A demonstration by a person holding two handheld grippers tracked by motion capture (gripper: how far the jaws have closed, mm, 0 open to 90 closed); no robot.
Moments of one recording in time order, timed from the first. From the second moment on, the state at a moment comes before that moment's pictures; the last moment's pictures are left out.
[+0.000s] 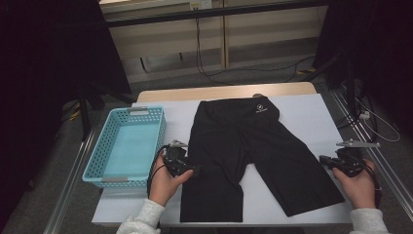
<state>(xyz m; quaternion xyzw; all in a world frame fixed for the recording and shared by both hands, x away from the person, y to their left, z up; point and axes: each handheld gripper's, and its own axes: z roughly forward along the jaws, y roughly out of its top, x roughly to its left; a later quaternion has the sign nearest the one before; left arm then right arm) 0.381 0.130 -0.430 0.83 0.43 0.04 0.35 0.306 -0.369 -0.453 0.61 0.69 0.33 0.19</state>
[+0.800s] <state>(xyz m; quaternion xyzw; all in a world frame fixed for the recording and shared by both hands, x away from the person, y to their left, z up) 0.379 0.128 -0.427 0.83 0.43 0.04 0.35 0.295 -0.352 -0.441 0.59 0.72 0.30 0.22</state>
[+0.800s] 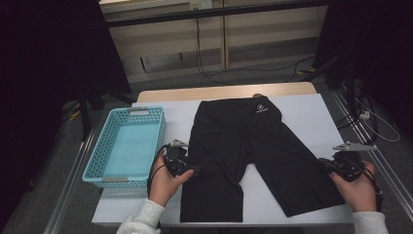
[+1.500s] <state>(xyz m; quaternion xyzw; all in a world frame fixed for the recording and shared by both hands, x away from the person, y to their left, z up) 0.379 0.128 -0.427 0.83 0.43 0.04 0.35 0.285 -0.215 -0.445 0.42 0.82 0.37 0.13</state>
